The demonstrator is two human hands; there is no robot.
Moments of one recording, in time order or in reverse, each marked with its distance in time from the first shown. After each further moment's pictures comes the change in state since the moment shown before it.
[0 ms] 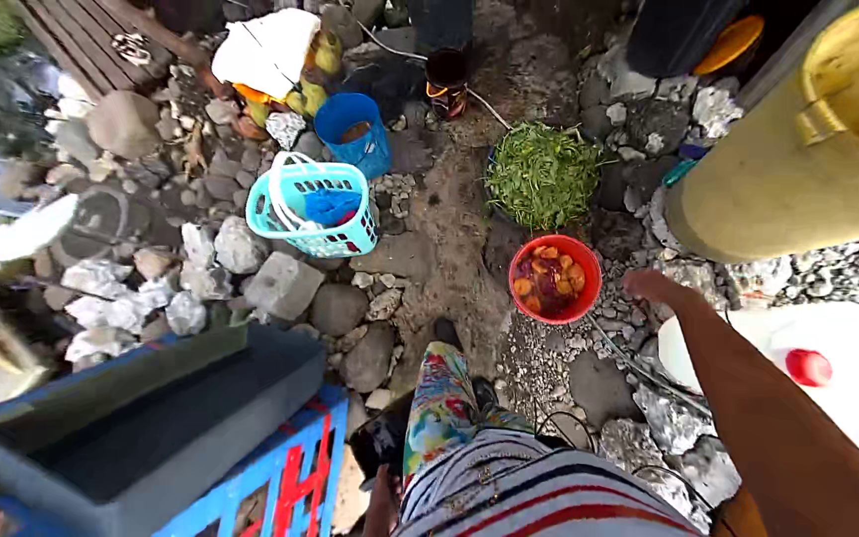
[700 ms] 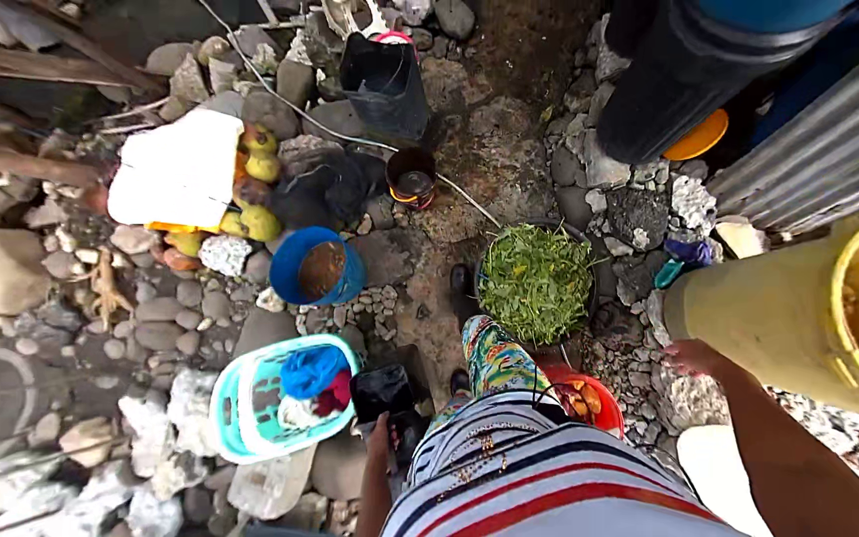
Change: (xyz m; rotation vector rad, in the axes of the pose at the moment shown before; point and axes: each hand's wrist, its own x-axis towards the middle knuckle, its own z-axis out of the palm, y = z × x) left_hand 0.144 0.585 0.365 0.258 -0.132 -0.006; right_hand 0.170 -0.115 -0.298 0.431 -0.022 0.533
